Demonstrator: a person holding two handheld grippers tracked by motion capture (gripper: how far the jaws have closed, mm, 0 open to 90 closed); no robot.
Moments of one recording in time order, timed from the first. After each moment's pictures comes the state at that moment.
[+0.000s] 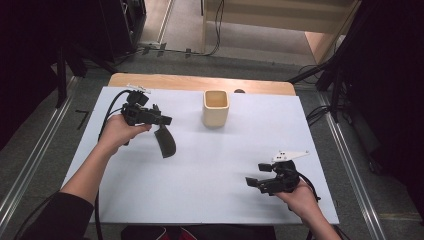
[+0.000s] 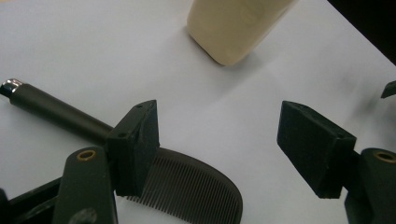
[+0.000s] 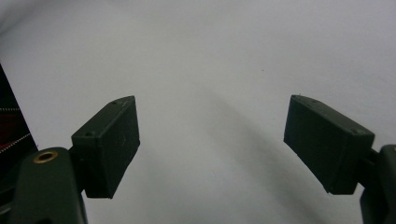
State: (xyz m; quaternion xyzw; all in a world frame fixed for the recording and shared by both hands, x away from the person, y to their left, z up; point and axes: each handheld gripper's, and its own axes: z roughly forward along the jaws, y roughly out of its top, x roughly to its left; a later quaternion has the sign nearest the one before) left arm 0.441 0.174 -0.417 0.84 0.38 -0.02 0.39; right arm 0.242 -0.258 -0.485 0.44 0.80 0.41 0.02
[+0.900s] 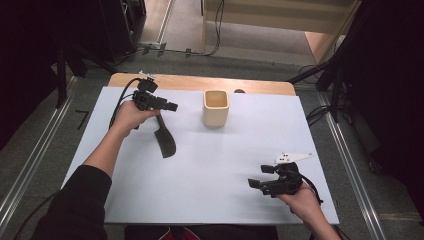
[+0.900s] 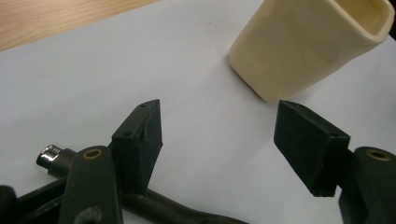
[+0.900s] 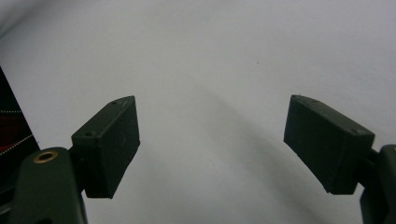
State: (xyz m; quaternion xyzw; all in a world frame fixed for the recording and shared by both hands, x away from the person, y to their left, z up) left arm 0.500 0.158 -0.433 0.84 0.39 -0.01 0.38; right arm 0.235 -0.264 -0.485 0.45 0.80 0.41 0.02
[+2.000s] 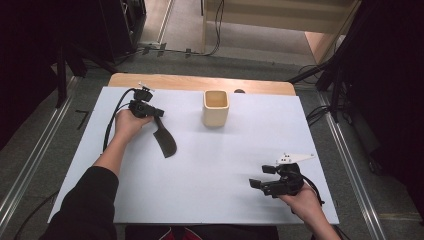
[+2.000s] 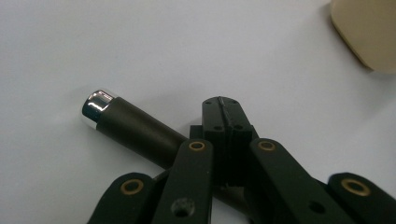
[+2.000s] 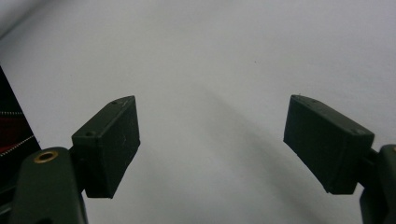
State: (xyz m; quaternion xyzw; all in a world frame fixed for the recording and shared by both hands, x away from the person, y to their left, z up) left arm 0.506 0.180 -0.480 0.83 0.46 0.02 0.31; right arm 0.233 -0.266 -0.485 0.45 0.79 0.41 0.03
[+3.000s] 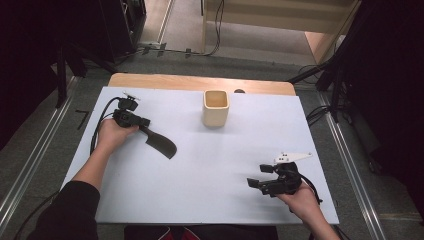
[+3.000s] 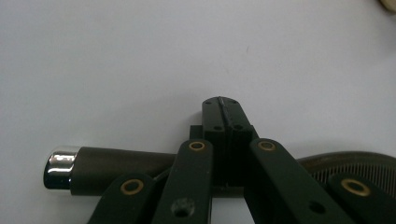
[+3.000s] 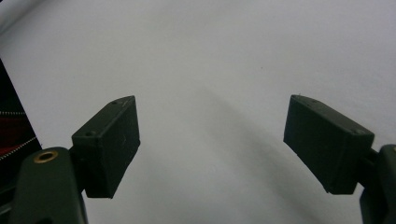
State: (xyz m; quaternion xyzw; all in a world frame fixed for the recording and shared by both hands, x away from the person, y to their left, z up) left arm 0.472 0.224 -0.483 0.83 0.47 0.02 0.29; right arm 0.236 -0.261 -0.484 0.44 0.80 0.41 0.02
